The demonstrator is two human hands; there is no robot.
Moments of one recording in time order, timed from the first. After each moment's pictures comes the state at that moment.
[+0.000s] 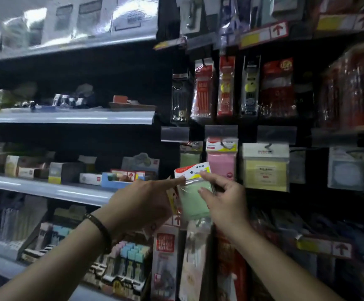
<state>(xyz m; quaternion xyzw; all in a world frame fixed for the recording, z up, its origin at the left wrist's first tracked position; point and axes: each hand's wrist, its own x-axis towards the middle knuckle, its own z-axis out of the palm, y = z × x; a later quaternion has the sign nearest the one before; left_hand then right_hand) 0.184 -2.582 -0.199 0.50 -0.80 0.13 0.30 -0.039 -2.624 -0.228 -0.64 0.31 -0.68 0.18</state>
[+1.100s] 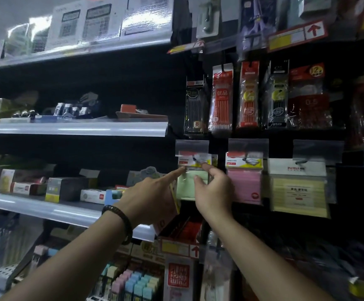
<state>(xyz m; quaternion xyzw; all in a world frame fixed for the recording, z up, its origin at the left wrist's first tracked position) 0.217 -2.672 -0.162 0.57 -0.75 0.16 0.28 0.044 -2.691 -0.167 -0.58 0.41 -0.70 0.08</state>
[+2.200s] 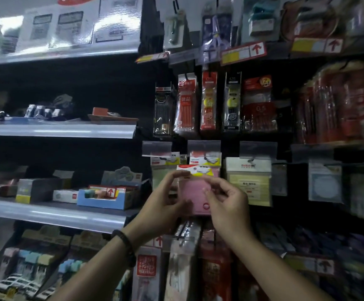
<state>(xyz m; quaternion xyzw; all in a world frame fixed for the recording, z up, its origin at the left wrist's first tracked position) 0.107 -2.622 -0.191 0.27 -0.74 -0.27 0.55 -0.071 -2.637 -0.203 -0.62 0.29 -0.72 0.14</state>
